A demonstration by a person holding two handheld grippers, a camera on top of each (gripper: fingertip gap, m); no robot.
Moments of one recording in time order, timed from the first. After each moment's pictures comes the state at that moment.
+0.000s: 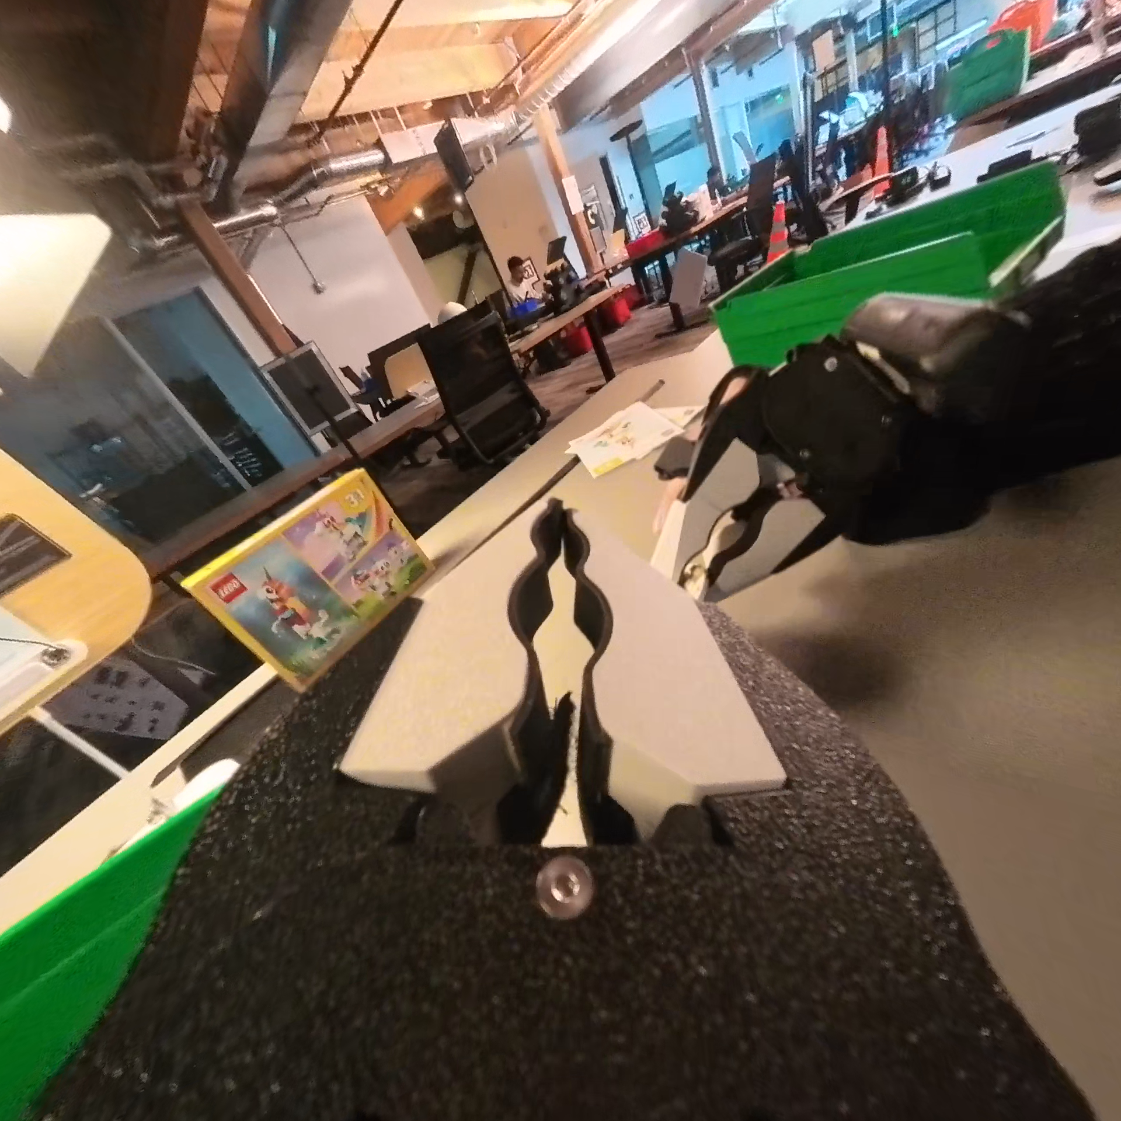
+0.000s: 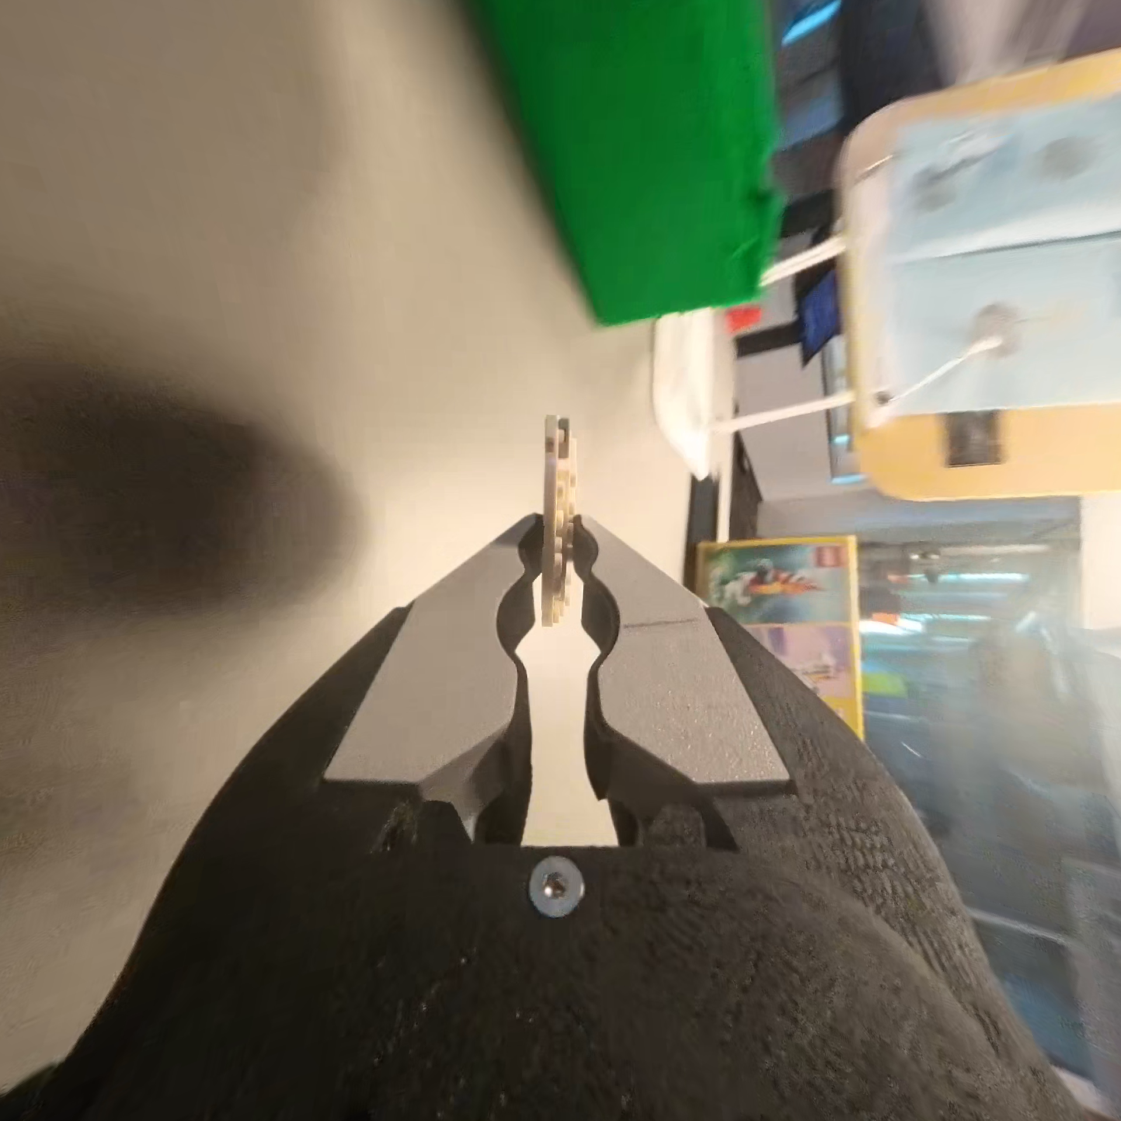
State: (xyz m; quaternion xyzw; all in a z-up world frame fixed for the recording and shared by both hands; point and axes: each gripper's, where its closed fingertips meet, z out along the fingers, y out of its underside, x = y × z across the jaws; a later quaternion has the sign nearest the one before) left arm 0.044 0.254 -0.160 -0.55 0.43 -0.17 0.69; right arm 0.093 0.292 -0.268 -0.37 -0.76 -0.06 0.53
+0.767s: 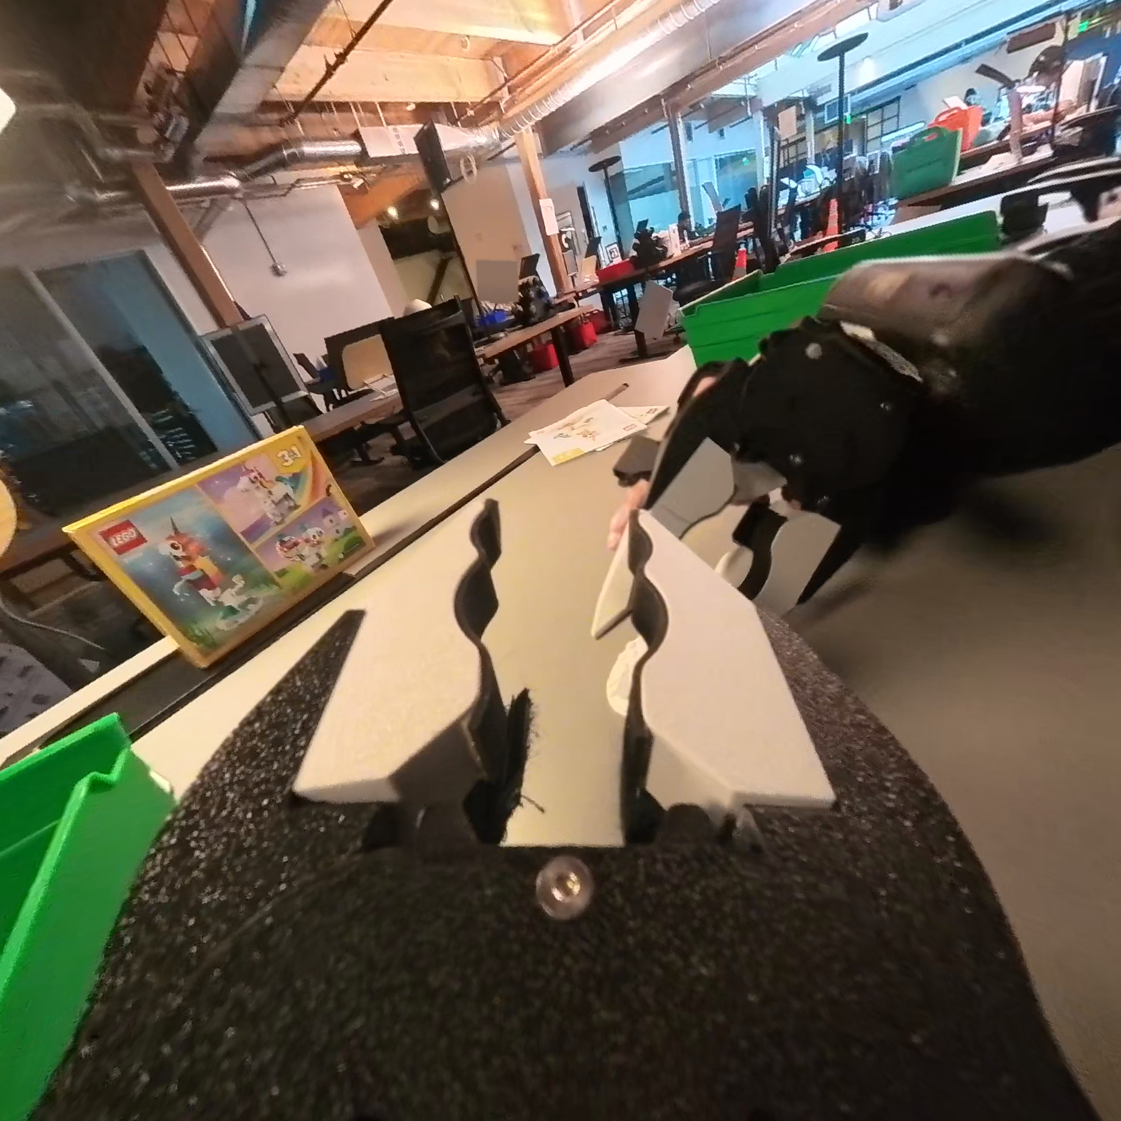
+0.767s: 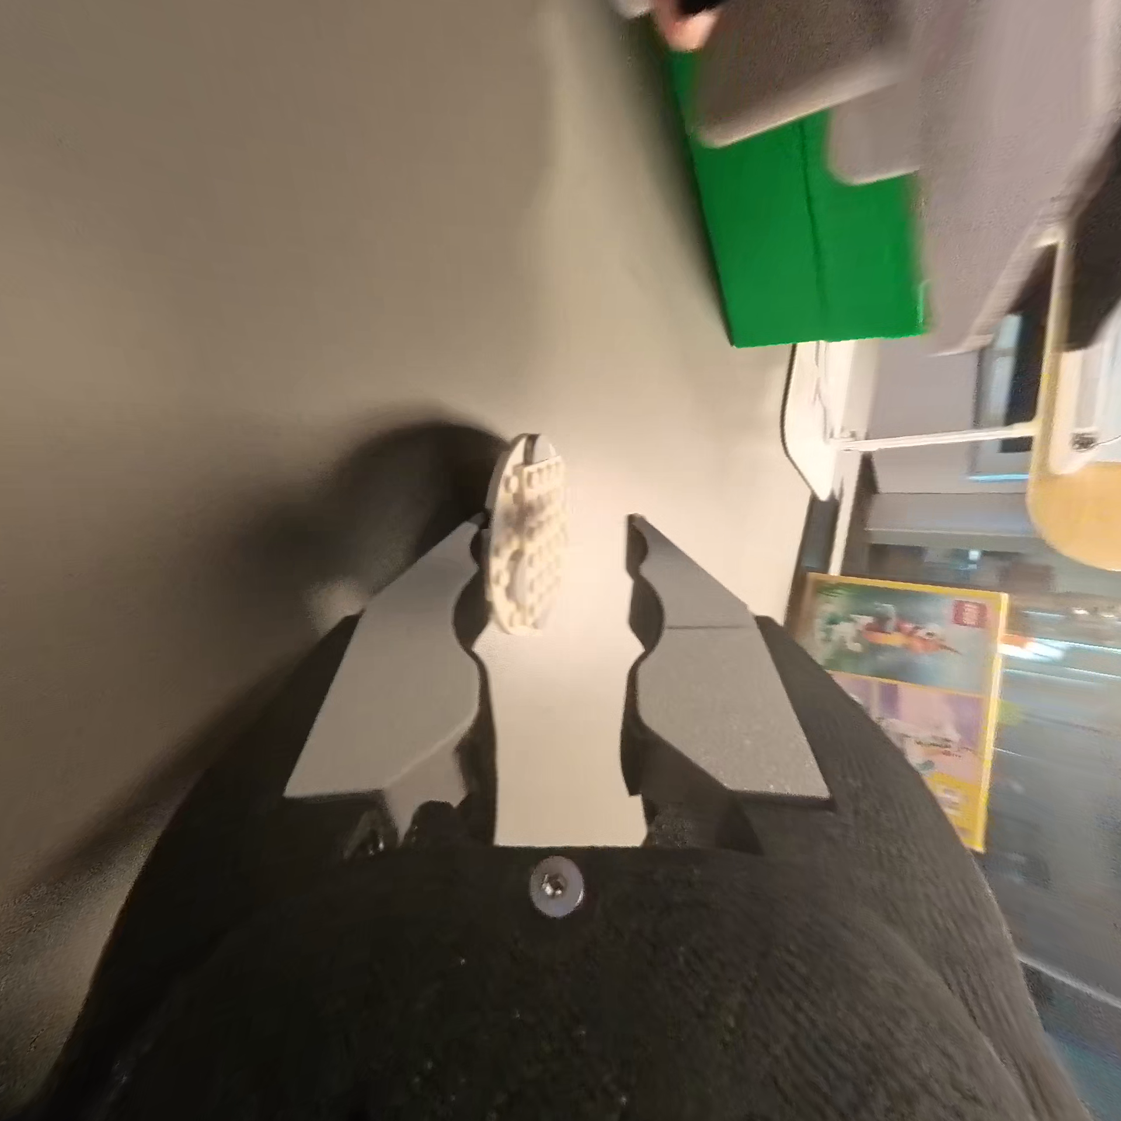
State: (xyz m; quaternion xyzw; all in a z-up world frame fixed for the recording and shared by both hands) left arm 0.049 0.258 -0.198 -0.56 0.41 -0.24 0.68; right arm 0.071 0.268 -0.302 -0.40 -0.80 -0.03 0.44
